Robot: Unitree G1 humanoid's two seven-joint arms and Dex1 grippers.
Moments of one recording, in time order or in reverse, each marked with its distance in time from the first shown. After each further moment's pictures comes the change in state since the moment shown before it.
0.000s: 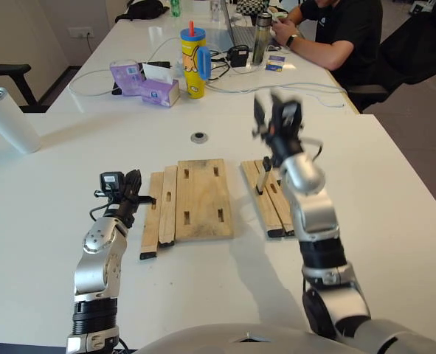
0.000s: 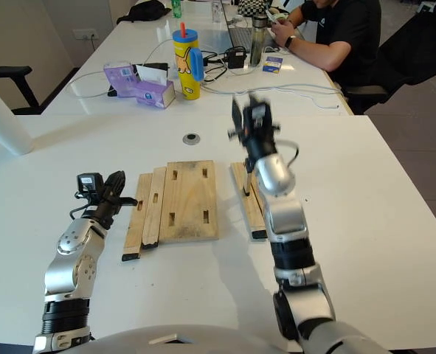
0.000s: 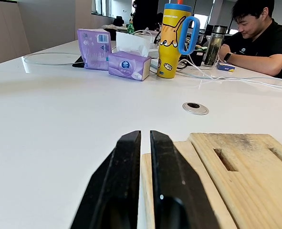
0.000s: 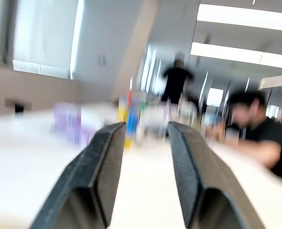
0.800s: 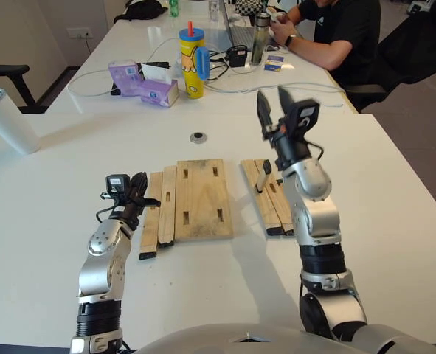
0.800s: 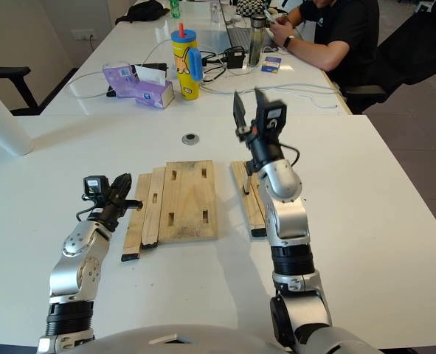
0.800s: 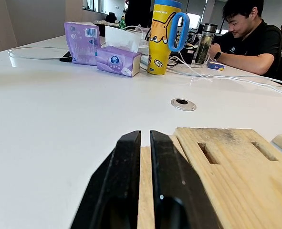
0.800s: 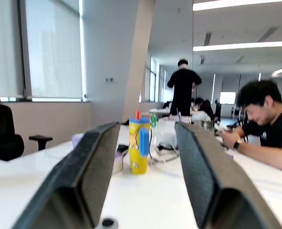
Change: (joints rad) left arm 0.013 -0.024 -0.025 0.000 -0.004 -0.011 -0.020; right arm -0.120 0.033 -0.107 -0.102 0.162 -0.084 0.032
